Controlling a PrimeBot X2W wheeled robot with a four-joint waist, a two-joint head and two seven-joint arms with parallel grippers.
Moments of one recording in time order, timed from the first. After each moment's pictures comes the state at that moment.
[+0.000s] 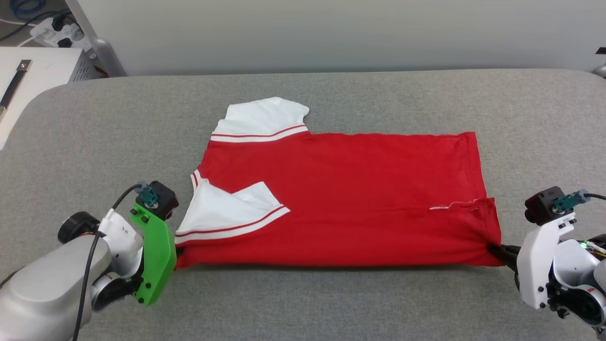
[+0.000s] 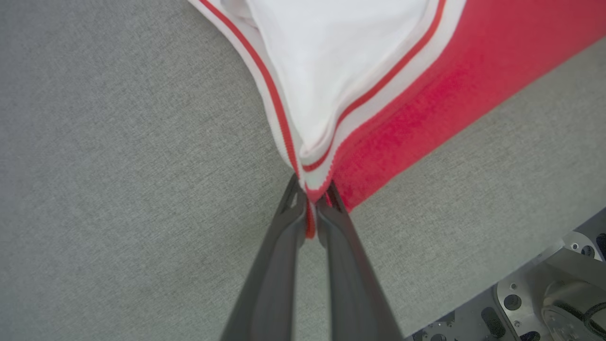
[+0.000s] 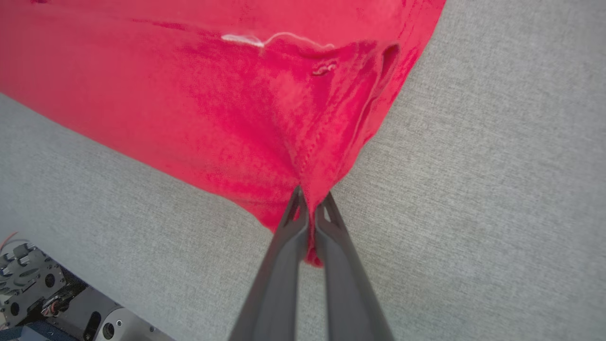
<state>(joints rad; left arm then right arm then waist) -0.78 0.78 -1.27 0.40 -1.05 -0.13 0.37 -0.35 -0.69 0.59 0.25 0.85 0.13 0.47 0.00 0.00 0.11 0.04</state>
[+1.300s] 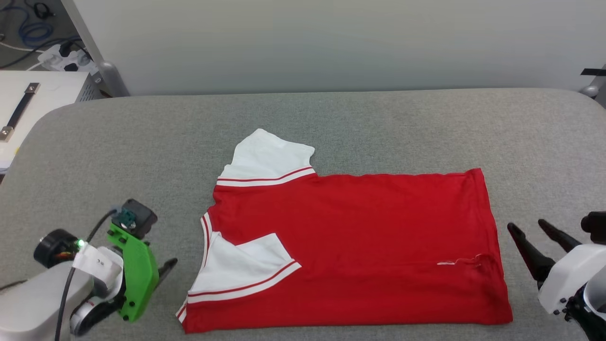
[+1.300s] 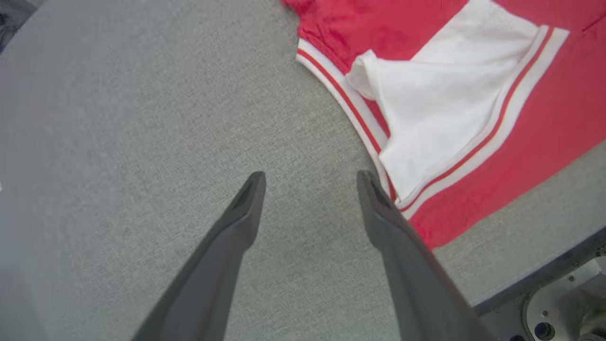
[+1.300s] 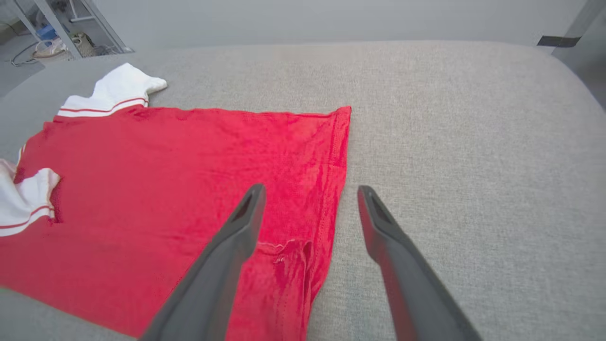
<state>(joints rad) -0.66 0.88 -1.22 0.28 -0.99 -0.04 0.27 -0.10 -0.56 0.21 0.15 0.68 0.13 0.18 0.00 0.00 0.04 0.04</state>
